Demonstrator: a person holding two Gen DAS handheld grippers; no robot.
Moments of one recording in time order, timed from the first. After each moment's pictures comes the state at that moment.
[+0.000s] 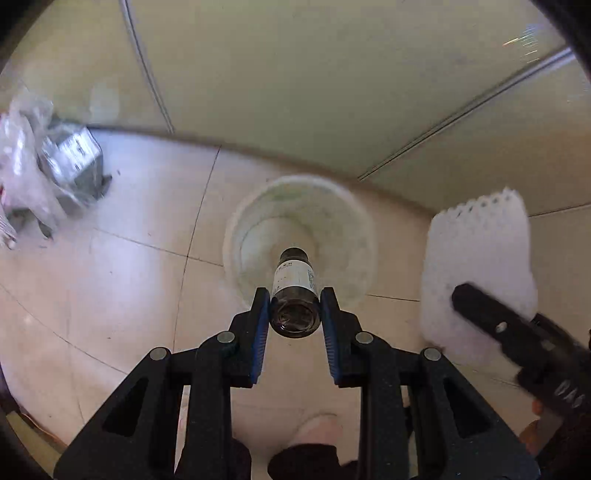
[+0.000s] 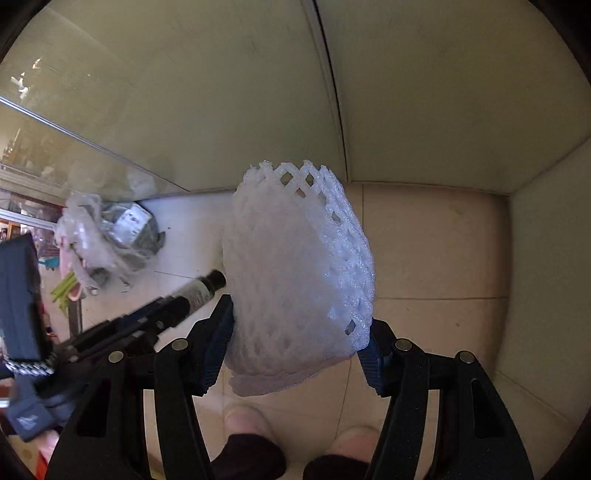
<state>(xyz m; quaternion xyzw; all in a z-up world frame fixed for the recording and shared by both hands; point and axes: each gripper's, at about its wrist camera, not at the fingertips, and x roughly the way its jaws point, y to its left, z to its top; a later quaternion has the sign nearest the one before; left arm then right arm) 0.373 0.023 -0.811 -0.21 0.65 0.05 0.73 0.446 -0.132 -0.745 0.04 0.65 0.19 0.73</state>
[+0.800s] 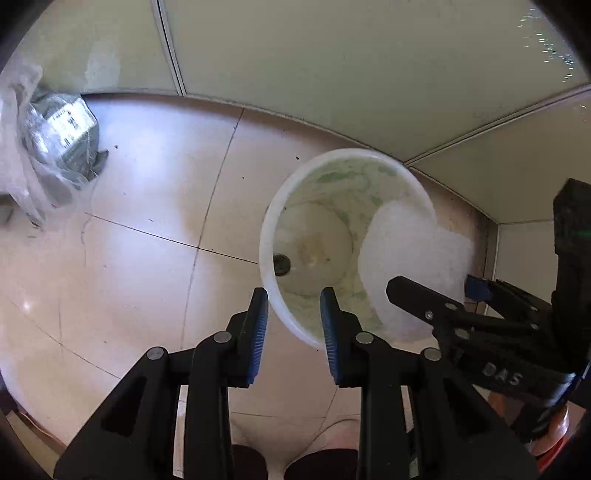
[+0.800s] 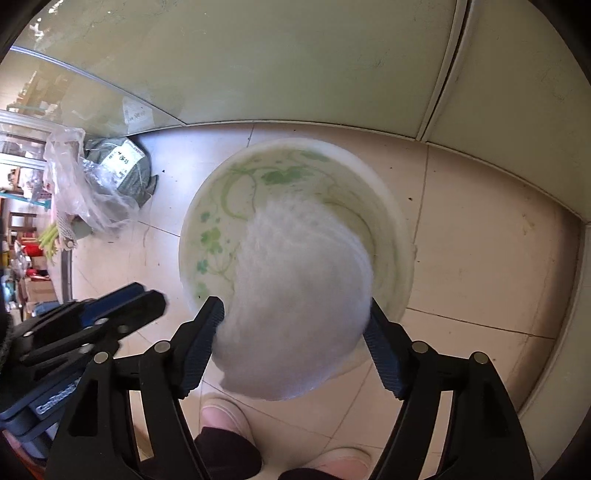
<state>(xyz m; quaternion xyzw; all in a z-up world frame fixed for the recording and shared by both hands) 0.371 0.057 -0.869 -0.20 0.67 0.05 0.72 0.459 -0.079 -0.839 -0.02 0.70 0.26 0.67</state>
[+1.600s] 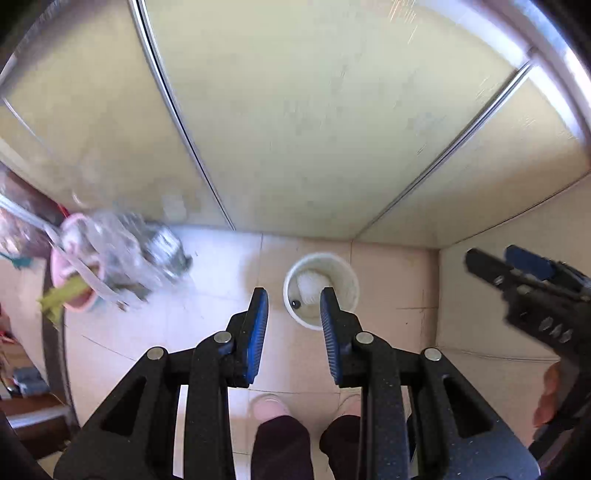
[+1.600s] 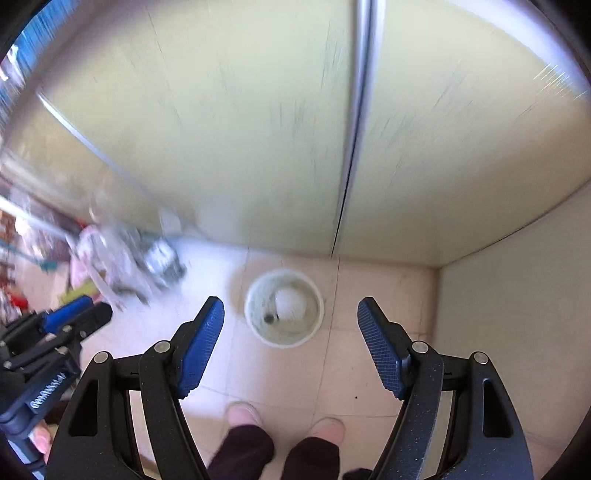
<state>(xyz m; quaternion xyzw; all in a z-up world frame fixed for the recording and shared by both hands) 0.355 0.056 -0.487 -0.09 0.59 0.06 0.80 0.438 -0.138 -0.459 -0.02 0.58 0.16 0.80</state>
